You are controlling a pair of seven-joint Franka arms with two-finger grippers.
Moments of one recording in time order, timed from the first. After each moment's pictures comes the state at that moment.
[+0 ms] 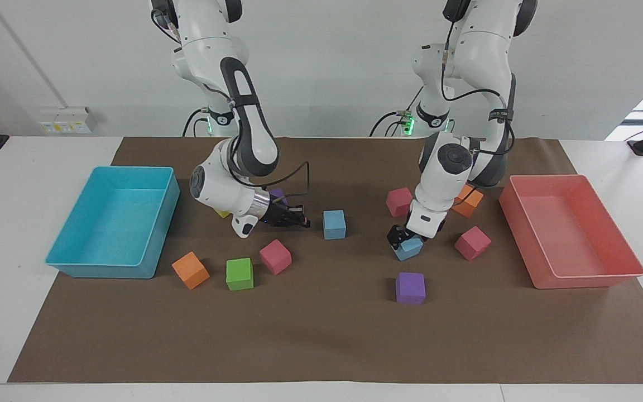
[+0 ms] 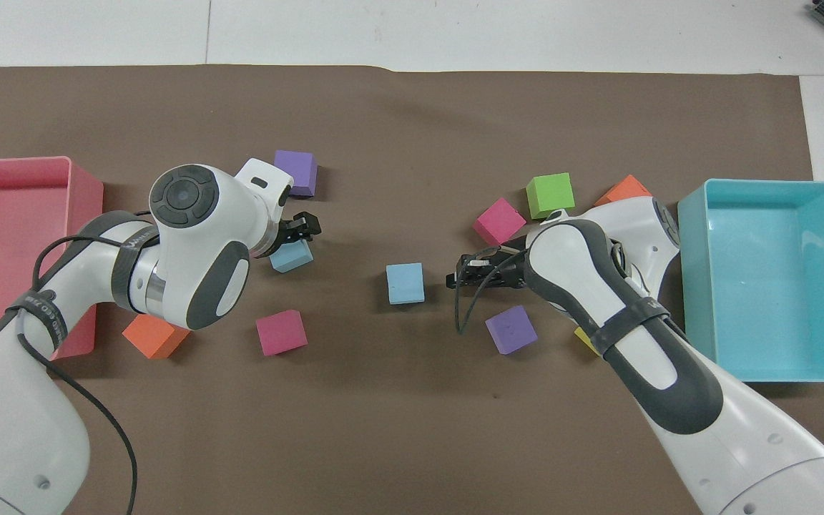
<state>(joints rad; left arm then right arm) -0.10 0.35 -0.29 -1.93 0.10 2.33 -0.68 0.36 0.37 -0.07 -1.99 1.01 2.17 -0.30</state>
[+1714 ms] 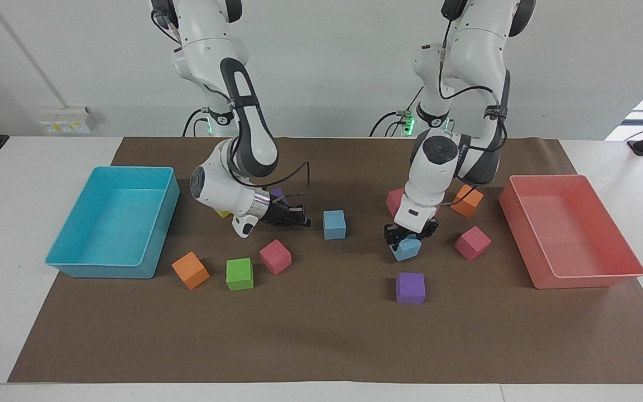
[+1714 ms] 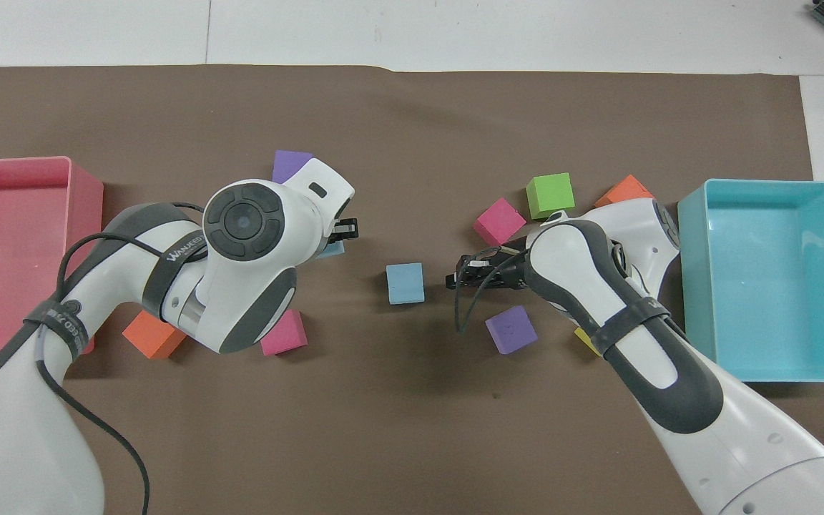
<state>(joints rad) -0.11 0.29 -0.45 -1.86 0.24 2.30 -0.68 0.36 0.37 -0.07 -1.99 1.02 2.17 -0.30</state>
